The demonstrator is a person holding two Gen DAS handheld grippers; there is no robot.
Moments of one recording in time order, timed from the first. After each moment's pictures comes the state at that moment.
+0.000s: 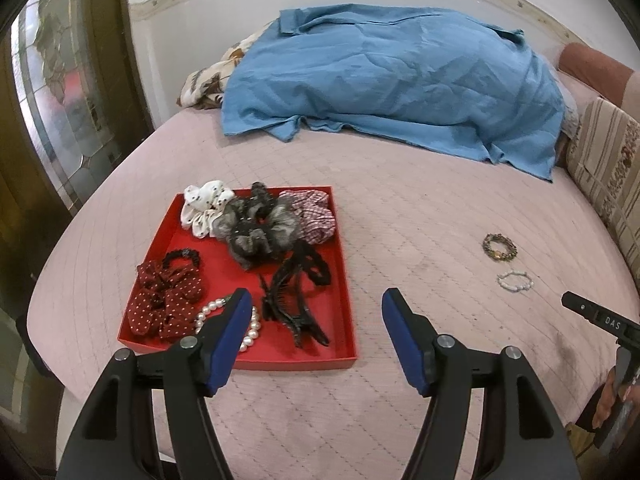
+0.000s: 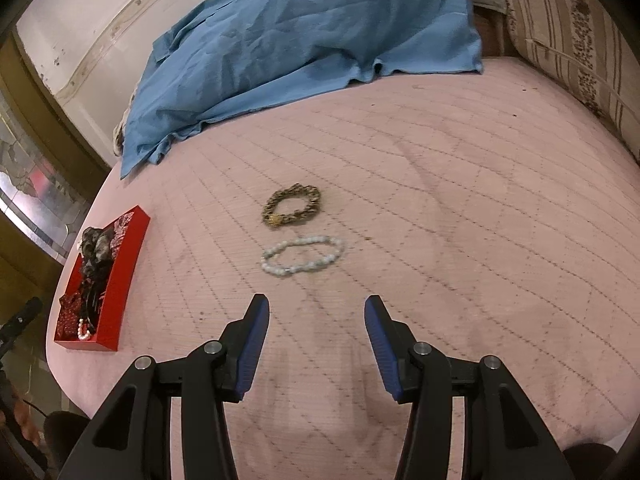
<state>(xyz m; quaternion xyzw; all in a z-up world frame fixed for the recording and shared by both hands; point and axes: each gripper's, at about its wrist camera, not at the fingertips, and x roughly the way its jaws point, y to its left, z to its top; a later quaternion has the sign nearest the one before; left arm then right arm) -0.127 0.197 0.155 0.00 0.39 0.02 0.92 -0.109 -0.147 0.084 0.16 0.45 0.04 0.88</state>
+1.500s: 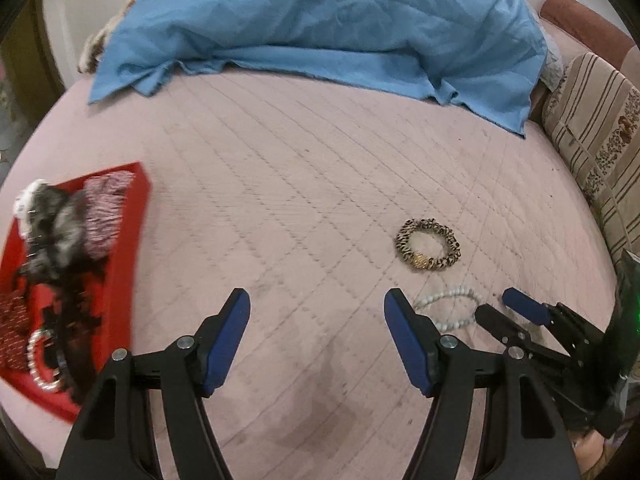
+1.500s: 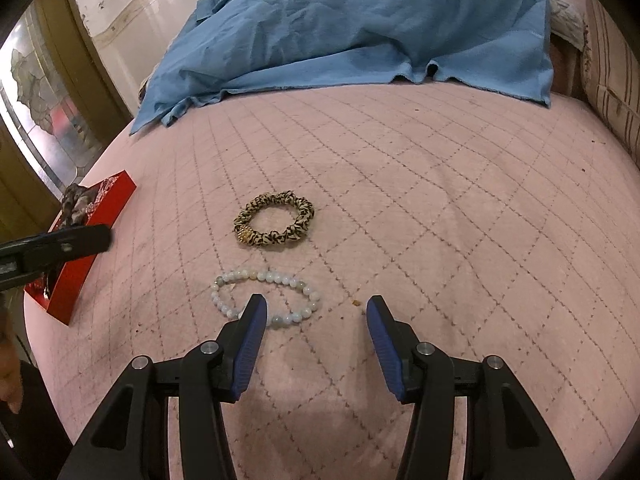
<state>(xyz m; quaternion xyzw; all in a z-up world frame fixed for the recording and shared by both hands) -0.003 0.053 0.080 -0.02 0.50 -0.06 0.86 -0.038 -0.156 0.041 0.07 0.45 0.13 0.88</state>
